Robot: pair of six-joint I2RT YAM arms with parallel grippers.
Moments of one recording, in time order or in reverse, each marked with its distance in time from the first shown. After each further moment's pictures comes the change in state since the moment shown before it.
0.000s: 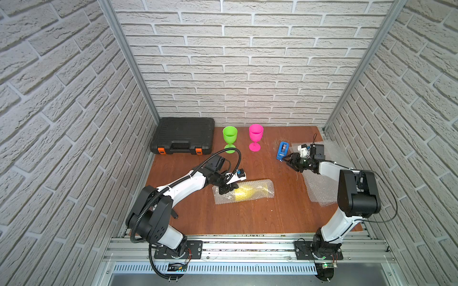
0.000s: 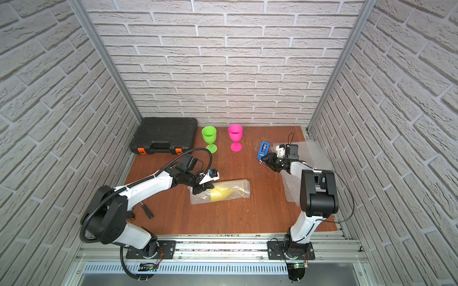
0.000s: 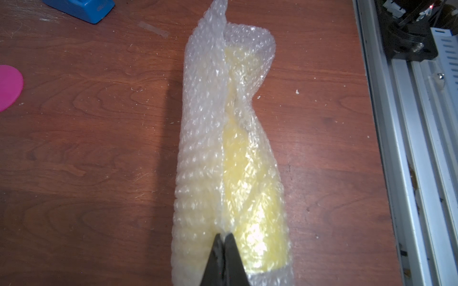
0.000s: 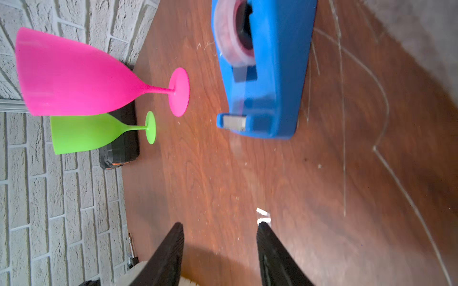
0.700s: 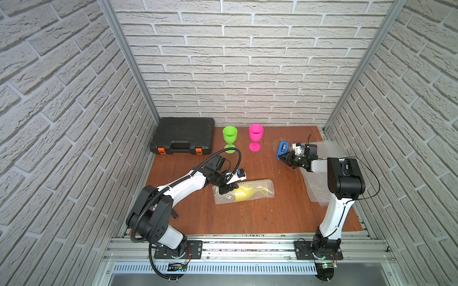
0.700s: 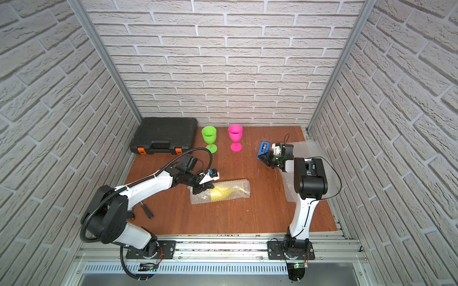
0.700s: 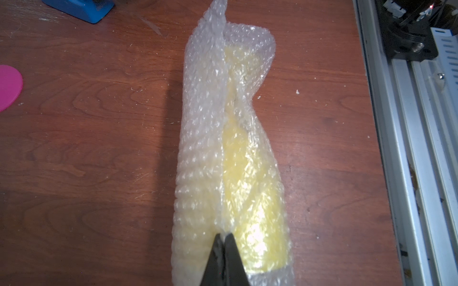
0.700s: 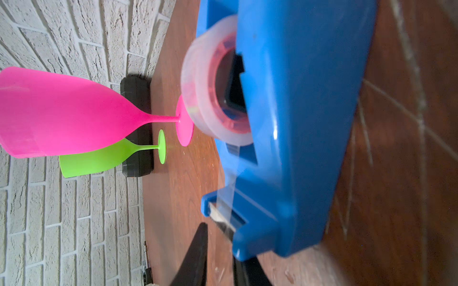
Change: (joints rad) left arm 0.000 0.004 0.003 -0.002 0.000 0.001; right arm 0.001 0.216 0.060 0.287 -0.104 0.117
